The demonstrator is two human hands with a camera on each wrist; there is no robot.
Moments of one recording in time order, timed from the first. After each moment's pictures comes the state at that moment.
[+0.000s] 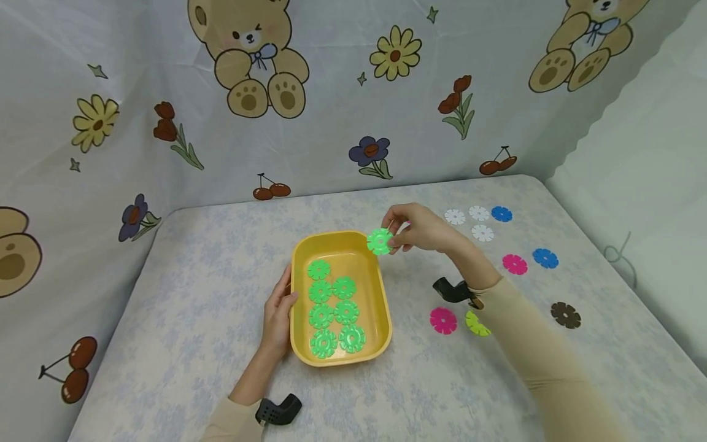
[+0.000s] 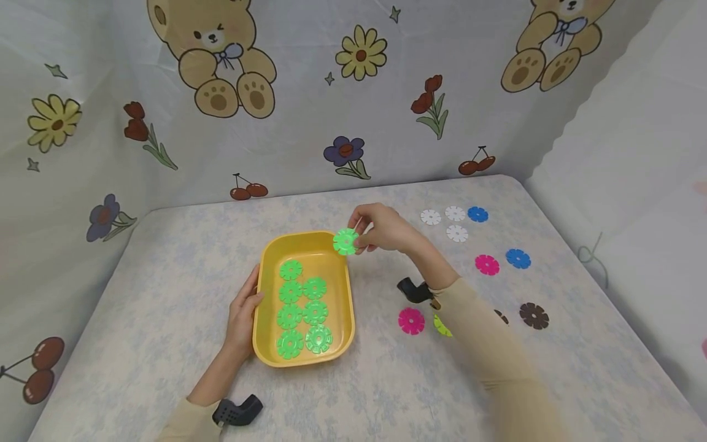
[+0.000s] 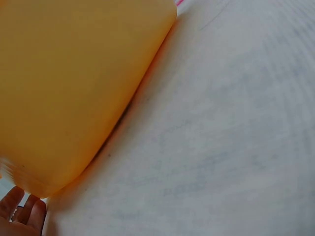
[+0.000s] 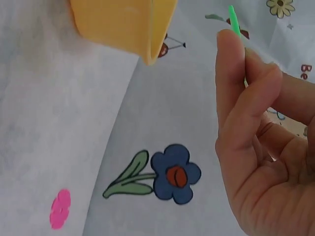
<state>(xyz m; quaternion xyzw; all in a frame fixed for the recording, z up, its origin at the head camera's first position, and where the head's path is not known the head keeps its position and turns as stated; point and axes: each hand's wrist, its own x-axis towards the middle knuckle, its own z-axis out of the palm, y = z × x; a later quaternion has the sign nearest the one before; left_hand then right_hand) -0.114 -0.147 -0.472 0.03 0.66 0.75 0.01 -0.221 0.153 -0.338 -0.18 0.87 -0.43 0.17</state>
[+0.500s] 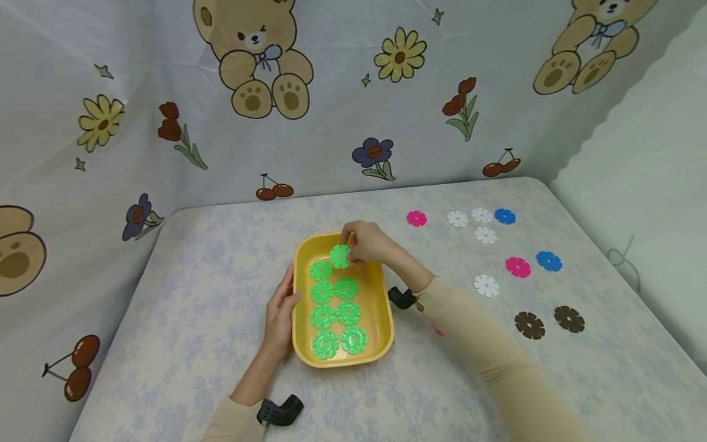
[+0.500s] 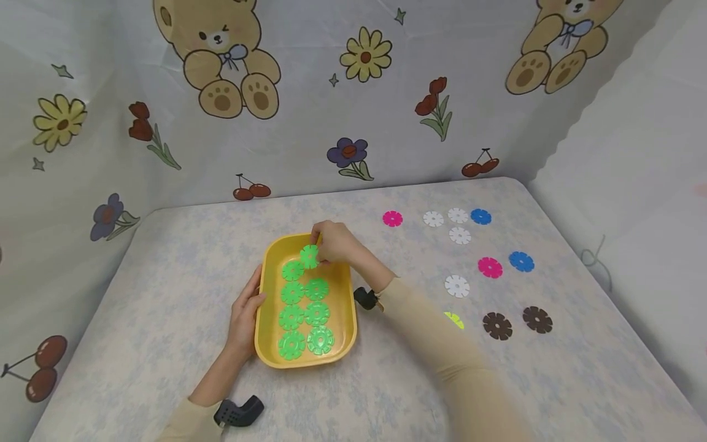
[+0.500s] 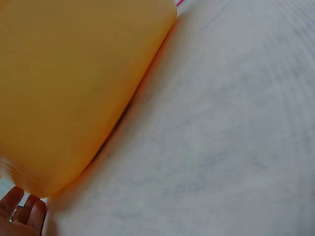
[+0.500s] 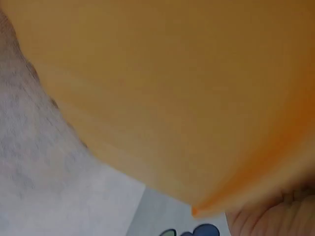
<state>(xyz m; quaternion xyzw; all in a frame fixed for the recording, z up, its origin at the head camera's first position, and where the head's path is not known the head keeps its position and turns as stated) -0.115 -0.148 -0.473 0.03 0.66 0.75 0.01 -0.232 0.062 -0.378 -0.17 0.89 -0.38 0.19</state>
